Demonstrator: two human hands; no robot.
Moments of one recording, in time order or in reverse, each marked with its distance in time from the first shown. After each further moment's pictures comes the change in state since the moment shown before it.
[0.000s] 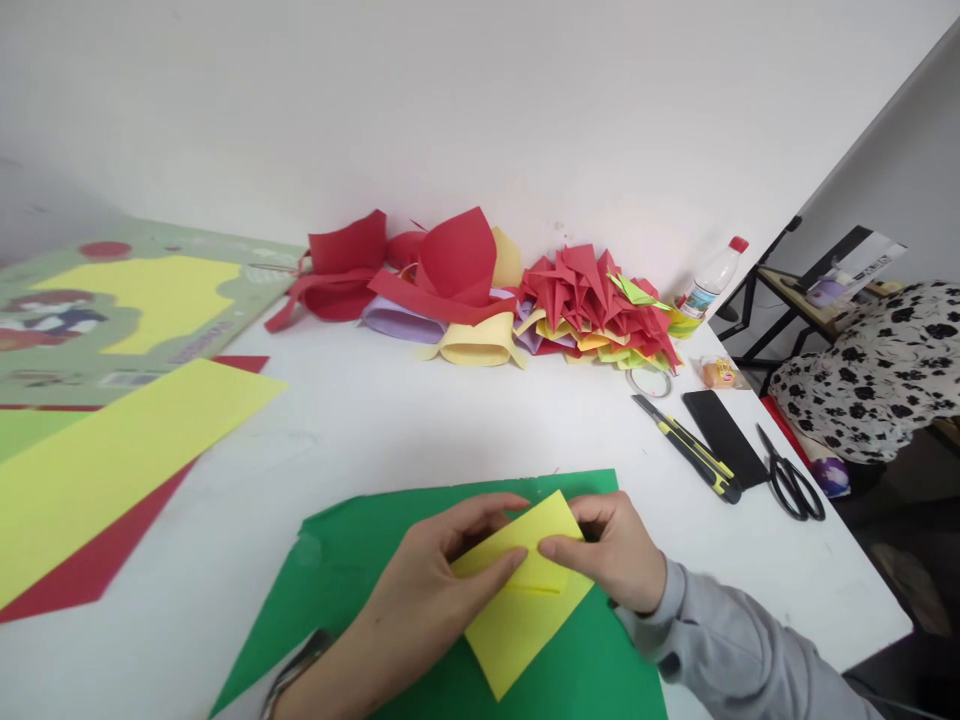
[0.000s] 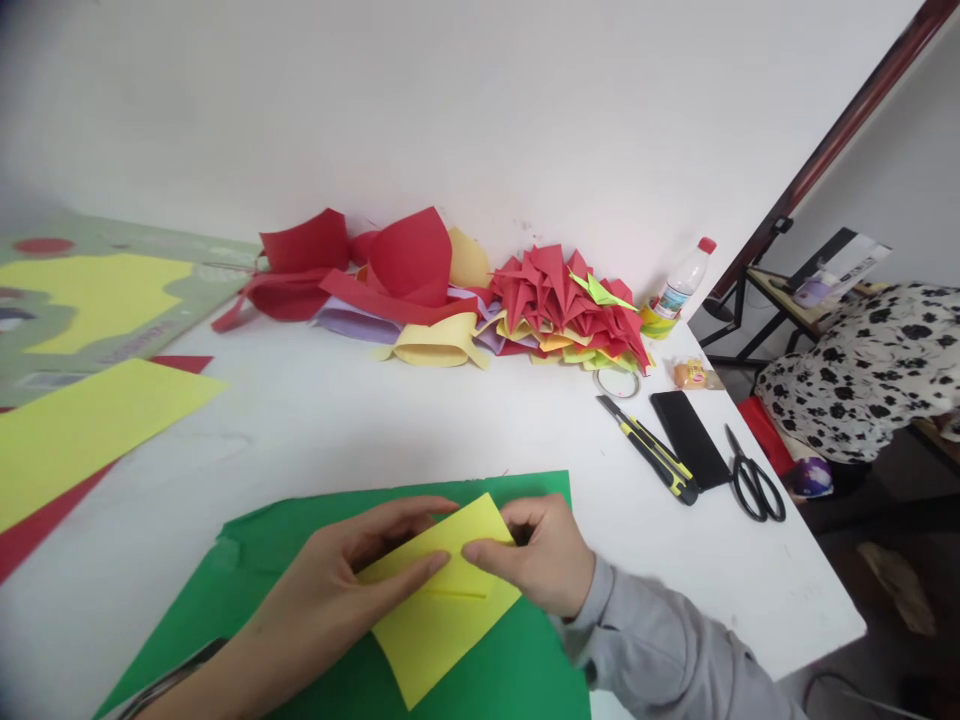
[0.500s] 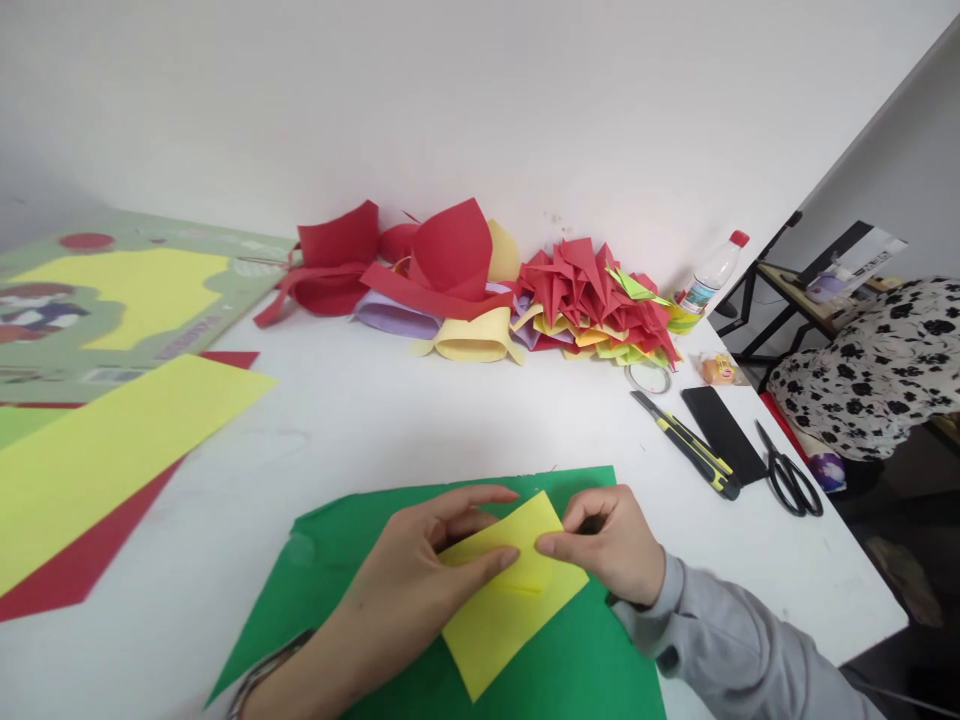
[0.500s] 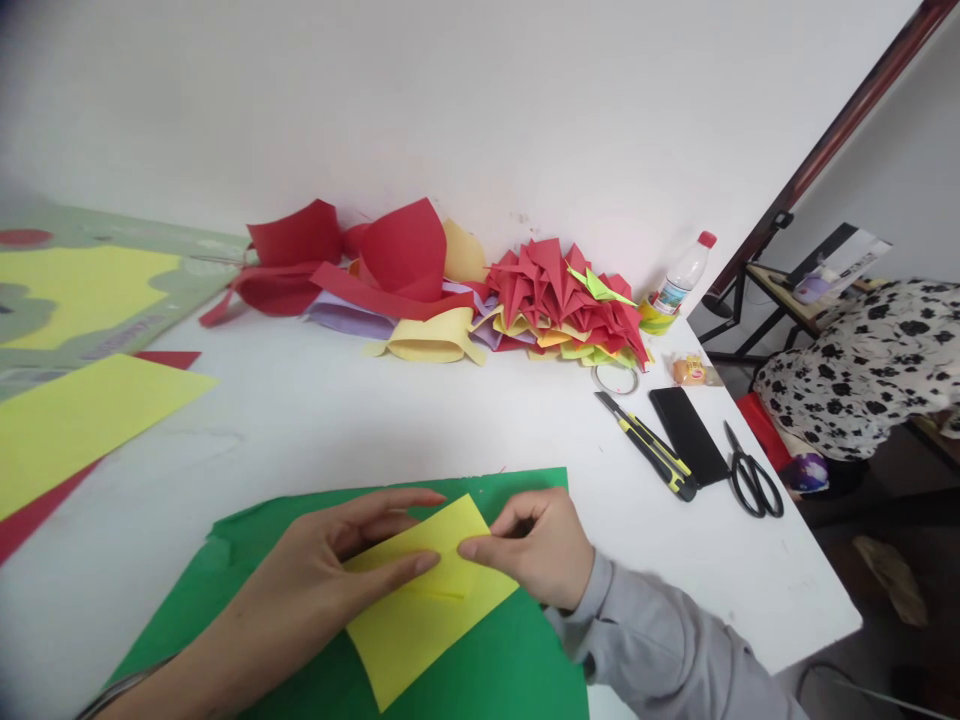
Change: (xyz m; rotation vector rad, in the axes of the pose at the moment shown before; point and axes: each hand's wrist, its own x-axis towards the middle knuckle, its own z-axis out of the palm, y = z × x) left_hand 0.003 0.005 -0.007 0.000 -0.017 -0.093; right_hand 0.002 -0.003 0.000 -0.060 0.084 0.005
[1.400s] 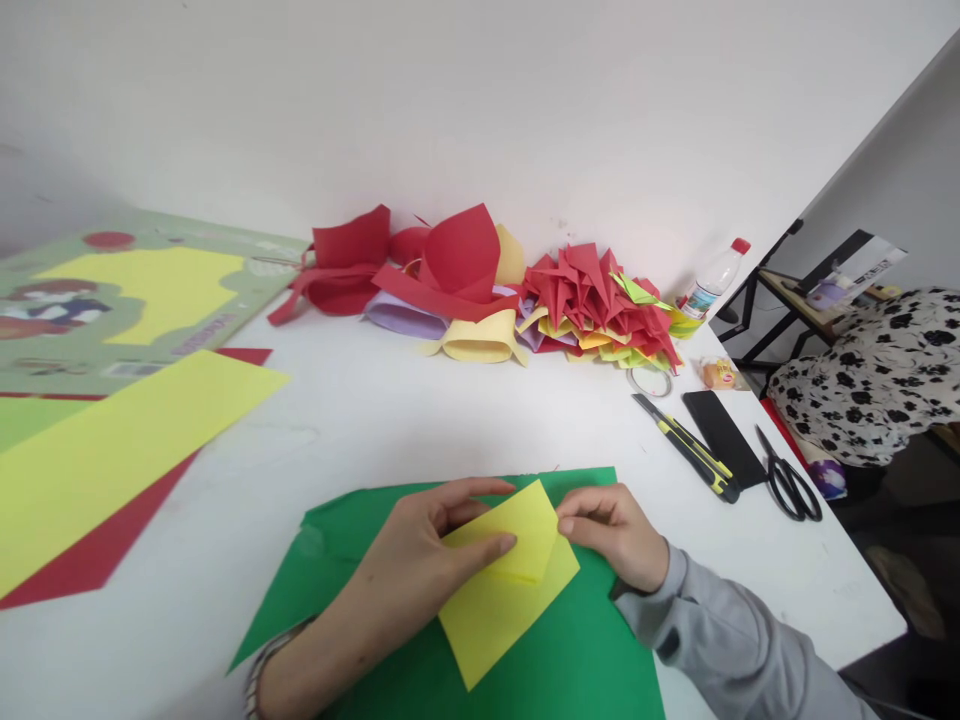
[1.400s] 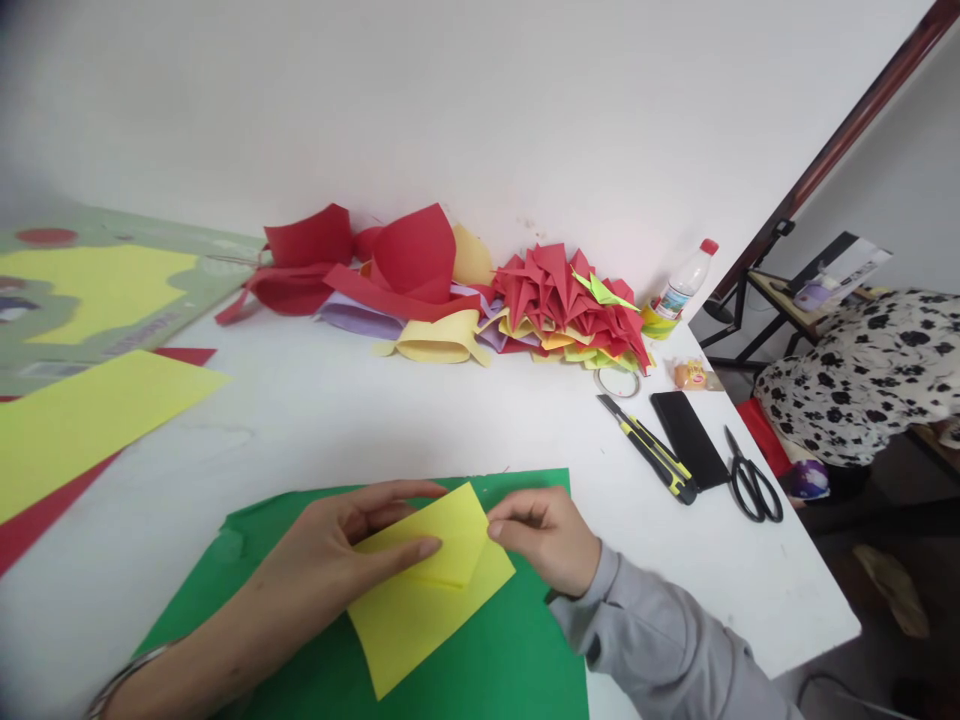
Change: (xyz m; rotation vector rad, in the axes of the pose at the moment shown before) left_hand 0.005 0.003 -0.005 -0.020 -0.008 -0.070; right_hand 0.008 0.003 -0.015 0.080 -0.211 -0.040
